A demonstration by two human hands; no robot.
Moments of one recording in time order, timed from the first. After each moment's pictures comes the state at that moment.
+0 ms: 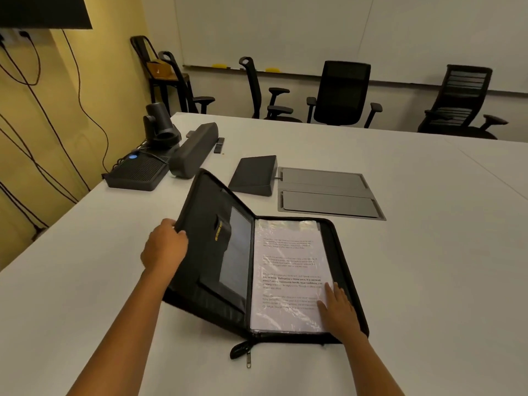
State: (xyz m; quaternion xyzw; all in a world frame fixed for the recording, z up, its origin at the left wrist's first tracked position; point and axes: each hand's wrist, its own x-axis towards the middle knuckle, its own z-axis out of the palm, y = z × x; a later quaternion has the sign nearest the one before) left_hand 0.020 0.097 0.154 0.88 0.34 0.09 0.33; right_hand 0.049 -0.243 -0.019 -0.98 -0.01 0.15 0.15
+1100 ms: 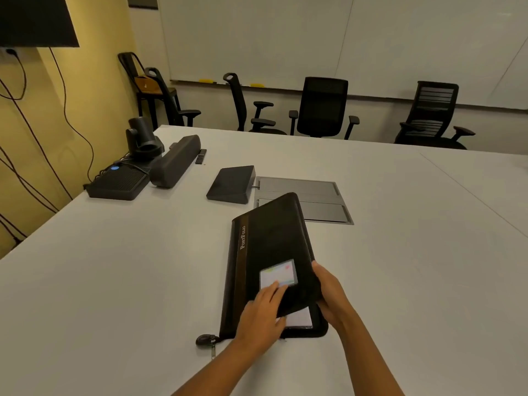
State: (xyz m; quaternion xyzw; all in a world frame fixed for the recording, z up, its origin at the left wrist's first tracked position) left_hand -0.027 -0.126 0.044 0.96 -0.08 0.03 0.26; right_hand 0.038 -0.279 0.077 -0.65 0.08 0.12 0.75
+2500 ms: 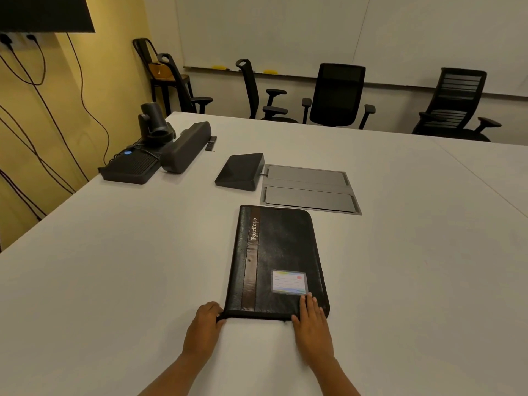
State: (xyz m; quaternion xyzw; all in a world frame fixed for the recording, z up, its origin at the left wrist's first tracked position) left_hand -0.078 -0.036 -0.026 0.94 0.12 0.01 0.31; right_hand -0.027 -0.278 -0.029 -0.98 -0.07 0.09 0.16
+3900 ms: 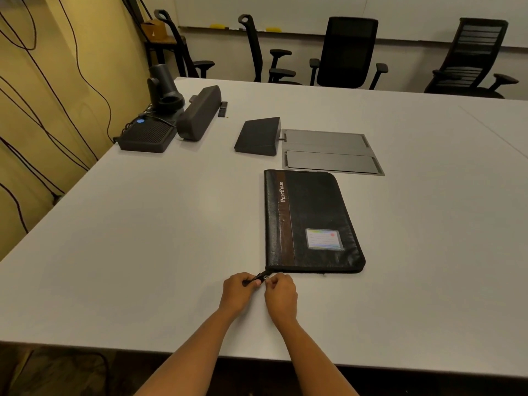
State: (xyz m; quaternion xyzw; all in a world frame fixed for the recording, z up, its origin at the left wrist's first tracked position) left_hand -0.100 -0.003 -0.024 0.83 0.20 -0.06 0.52; right_hand -0.091 -0.111 -0.020 -0.90 0.11 0.08 0.41
